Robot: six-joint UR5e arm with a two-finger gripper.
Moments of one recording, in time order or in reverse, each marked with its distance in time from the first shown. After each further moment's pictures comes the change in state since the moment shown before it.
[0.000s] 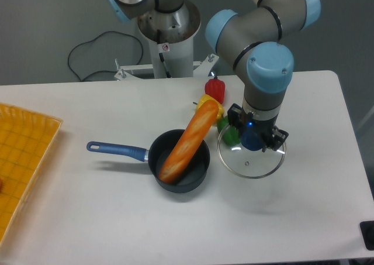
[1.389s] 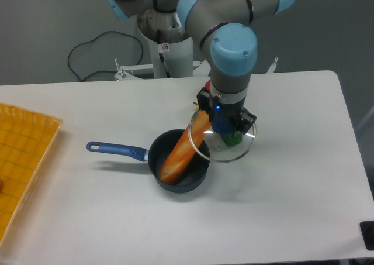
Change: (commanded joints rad) arm -0.133 0.092 -0.090 -0.077 0.005 -0.179
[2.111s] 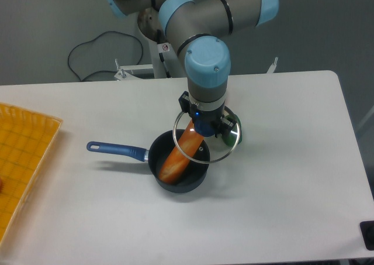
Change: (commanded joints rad) arm -0.038 -0.012 -0.012 -0.020 0.069 -0.006
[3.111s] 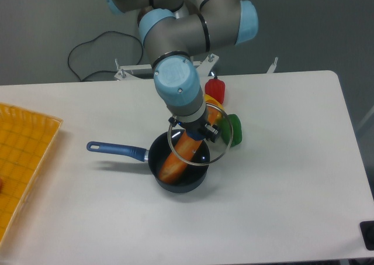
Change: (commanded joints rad) arm -0.094 -0.046 -0.002 0.000 0.092 -0.087
